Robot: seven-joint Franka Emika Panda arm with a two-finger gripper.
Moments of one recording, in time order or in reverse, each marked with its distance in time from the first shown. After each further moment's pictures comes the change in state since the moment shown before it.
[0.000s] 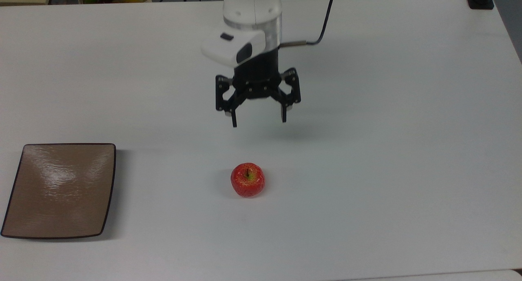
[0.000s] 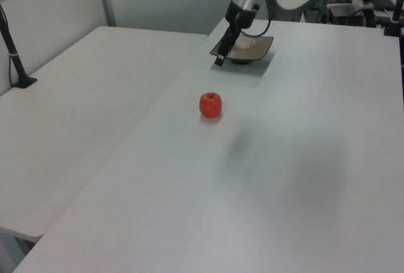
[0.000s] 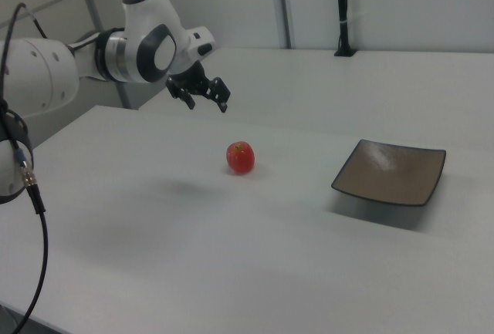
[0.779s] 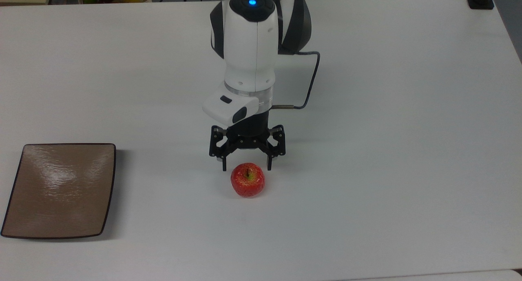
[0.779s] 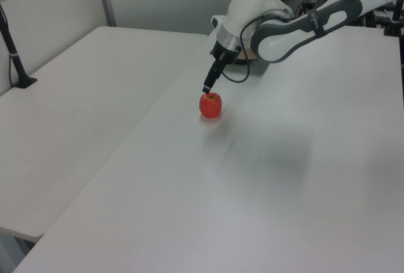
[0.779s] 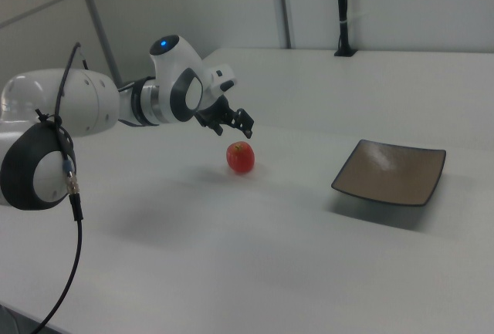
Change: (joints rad) arm -0.019 0.215 0.000 0.036 -0.150 0.227 0.125
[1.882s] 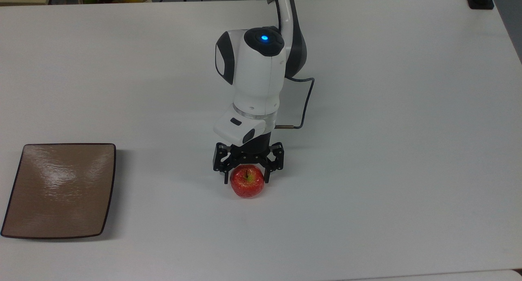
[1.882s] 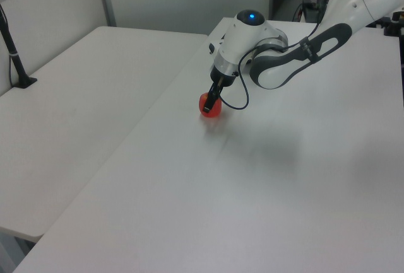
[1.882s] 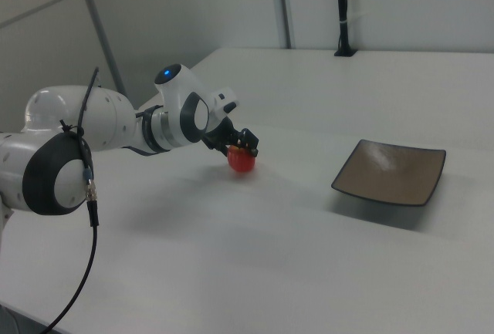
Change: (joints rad) arm 0.001 0.103 0.005 0.006 -0.163 0.076 0.078
